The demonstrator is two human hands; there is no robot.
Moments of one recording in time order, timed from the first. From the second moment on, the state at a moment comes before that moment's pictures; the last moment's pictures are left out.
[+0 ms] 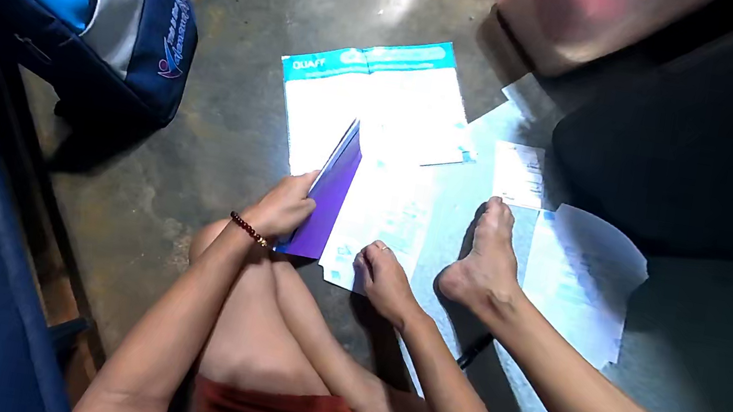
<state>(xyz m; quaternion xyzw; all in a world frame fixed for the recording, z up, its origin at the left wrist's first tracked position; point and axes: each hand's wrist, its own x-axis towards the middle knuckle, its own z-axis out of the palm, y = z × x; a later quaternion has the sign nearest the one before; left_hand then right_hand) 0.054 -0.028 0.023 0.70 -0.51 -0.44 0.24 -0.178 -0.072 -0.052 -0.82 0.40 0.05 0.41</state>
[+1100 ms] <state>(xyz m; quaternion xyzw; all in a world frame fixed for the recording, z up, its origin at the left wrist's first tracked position) 0.107 -0.045 -0.031 0.77 -0.32 -0.45 0.32 -0.137 -0.047 -0.088 -0.82 0.39 -0.13 0.39</state>
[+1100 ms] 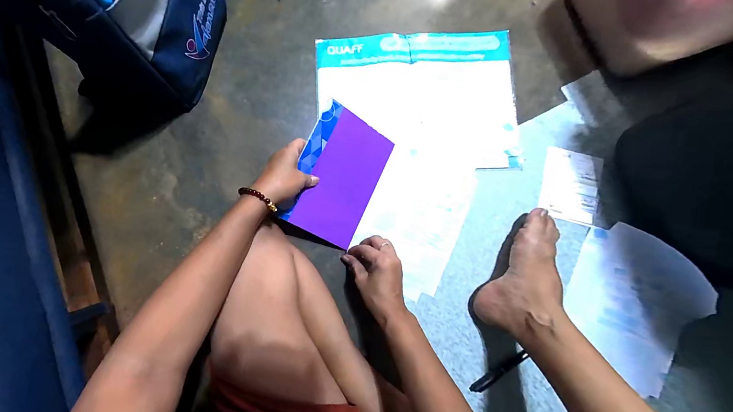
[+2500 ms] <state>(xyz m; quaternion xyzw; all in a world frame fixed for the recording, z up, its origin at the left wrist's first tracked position) 0.040 -0.028 -0.061 0.52 -0.78 -0.34 0.11 -0.156 -0.041 -0.097 -0.88 0.32 -0.24 0.25</state>
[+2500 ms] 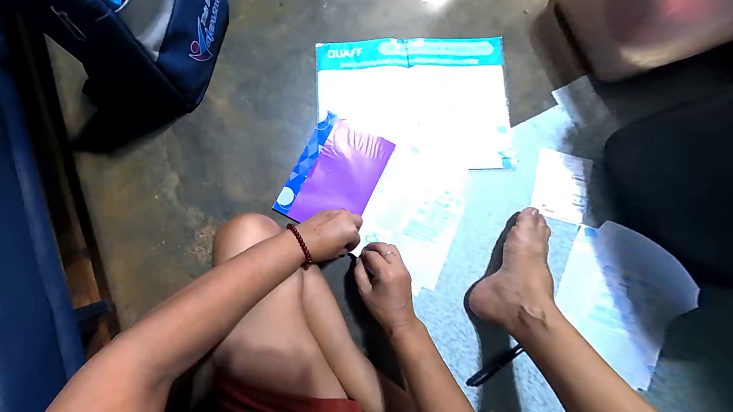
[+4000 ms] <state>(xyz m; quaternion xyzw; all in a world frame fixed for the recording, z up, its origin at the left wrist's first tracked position) 0.035 -0.032 -0.065 0.51 -0.79 -0.33 0.08 -0.158 -0.044 -0.096 -0.87 0.34 -0.20 0.31</state>
